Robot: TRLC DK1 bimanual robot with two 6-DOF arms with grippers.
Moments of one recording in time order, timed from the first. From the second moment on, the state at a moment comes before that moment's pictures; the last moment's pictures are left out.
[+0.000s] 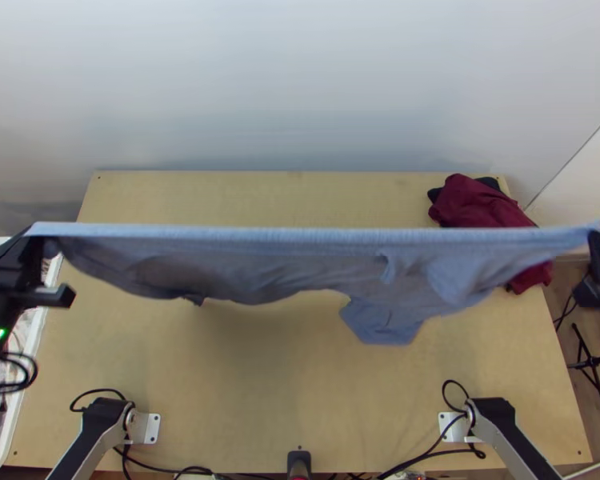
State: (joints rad) left arm -0.07 0.66 1.41 -0.79 -0.08 -0.05; right arm 0.05 0.84 1.80 -1.15 -0.03 0.19
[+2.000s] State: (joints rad) left arm -0.06 1.96 1.38 -0.08 -0.29 0.23; right arm 0.19 2.27 2.07 -0.79 0.10 0.03
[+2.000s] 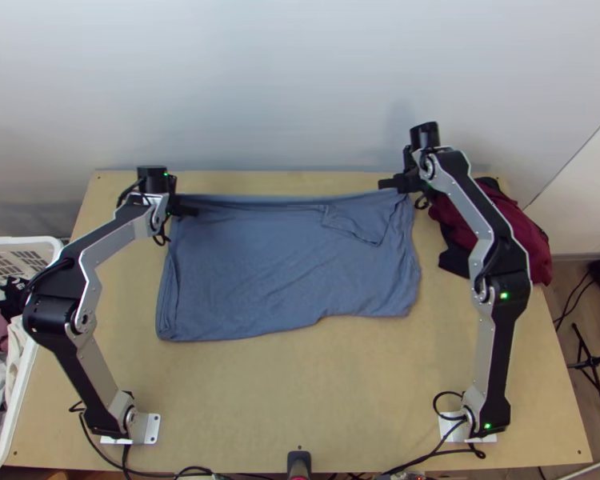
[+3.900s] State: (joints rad) left arm -0.11 1.71 1.00 -0.21 -0.28 0.29; right arm 0.23 1.99 1.54 -0.74 0.10 -0.03
